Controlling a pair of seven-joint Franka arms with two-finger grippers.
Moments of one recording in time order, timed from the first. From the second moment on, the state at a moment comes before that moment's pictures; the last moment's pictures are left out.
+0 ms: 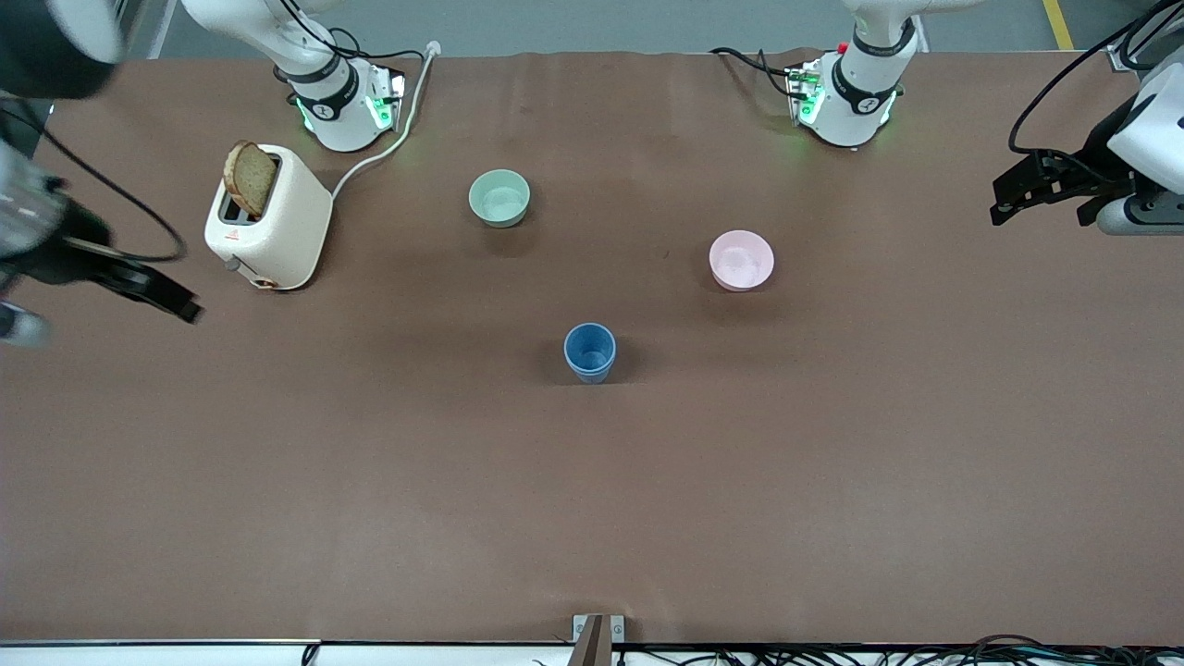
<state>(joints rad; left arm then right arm) 0.07 -0.04 -0.16 -1.55 -0.01 1.48 -0.07 0.19 0.12 -0.20 -1.40 0.04 1.53 0.33</state>
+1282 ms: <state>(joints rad) 0.07 -0.04 -0.16 -1.54 -0.01 1.48 -0.07 -0.05 0.01 -0.09 -1.41 0.00 1.41 0.02</state>
